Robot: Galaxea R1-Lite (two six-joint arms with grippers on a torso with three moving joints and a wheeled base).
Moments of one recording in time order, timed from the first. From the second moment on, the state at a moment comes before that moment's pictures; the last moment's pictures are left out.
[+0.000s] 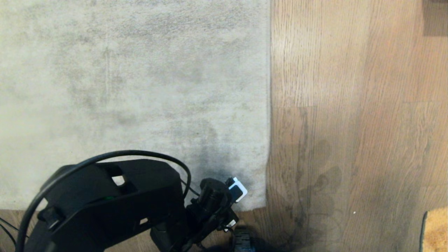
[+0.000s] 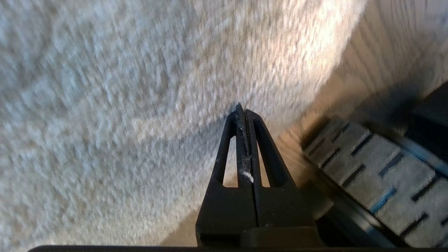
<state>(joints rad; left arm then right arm) -0.77 2.39 -0.78 -0.97 0.17 0.33 0.00 0.00 0.00 0.01 0.04 -0.08</state>
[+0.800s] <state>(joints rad) -0.77 2.46 -0.89 -1.01 0.17 0.39 0.00 0.00 0.00 0.01 0.04 -0.08</state>
